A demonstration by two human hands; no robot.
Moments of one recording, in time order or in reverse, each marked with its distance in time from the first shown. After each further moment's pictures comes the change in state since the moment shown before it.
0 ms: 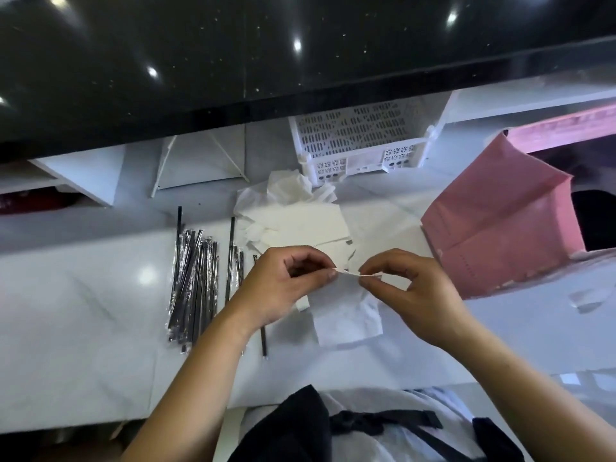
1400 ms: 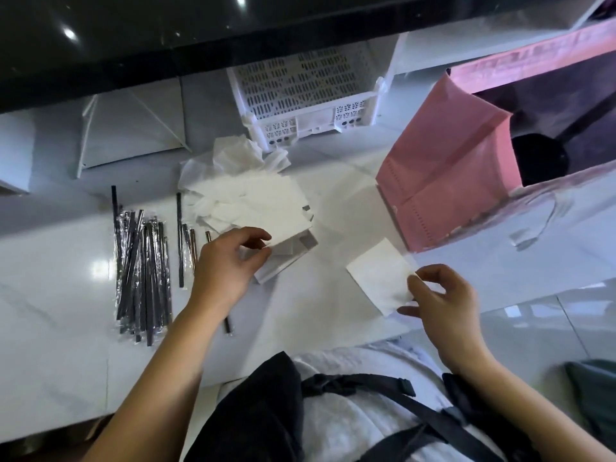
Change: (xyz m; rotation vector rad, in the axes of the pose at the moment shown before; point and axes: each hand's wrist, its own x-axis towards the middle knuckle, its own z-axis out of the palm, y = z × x) left_hand 0.006 -0.056 0.004 0.456 0.287 0.057; right_hand -0.084 0.064 -0.018 0.171 0.531 0.585
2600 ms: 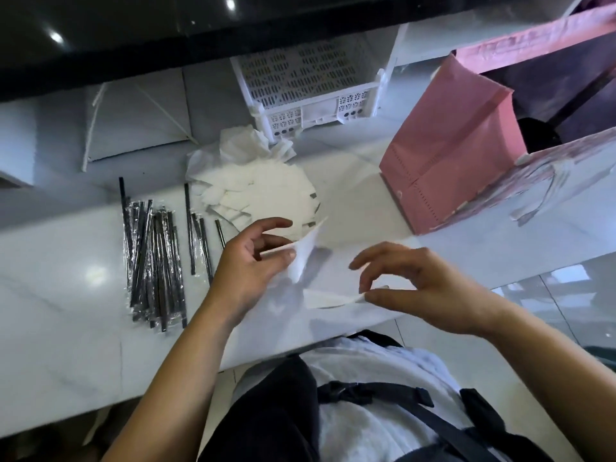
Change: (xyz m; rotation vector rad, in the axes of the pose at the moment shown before) left_hand -0.038 0.024 -0.011 -0.596 -0.205 -0.211; right_hand -0.032 -0.065 0.001 -0.321 -0.848 -0.461
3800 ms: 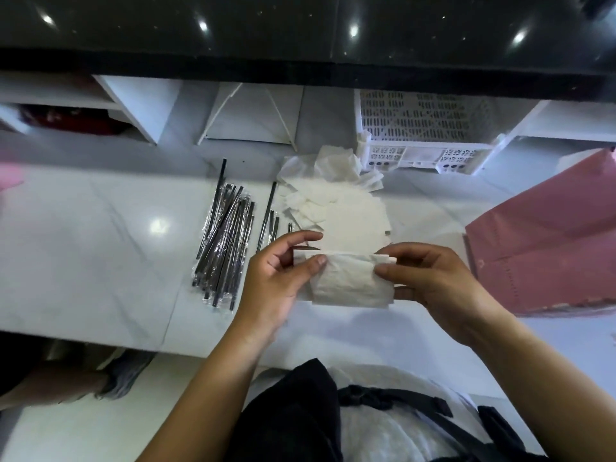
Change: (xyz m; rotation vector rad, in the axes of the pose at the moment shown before) left_hand -0.025 0.000 -0.018 -0.294 0.336 0.170; right_hand 0.098 -0.032 0.012 0.532 0.039 0.229
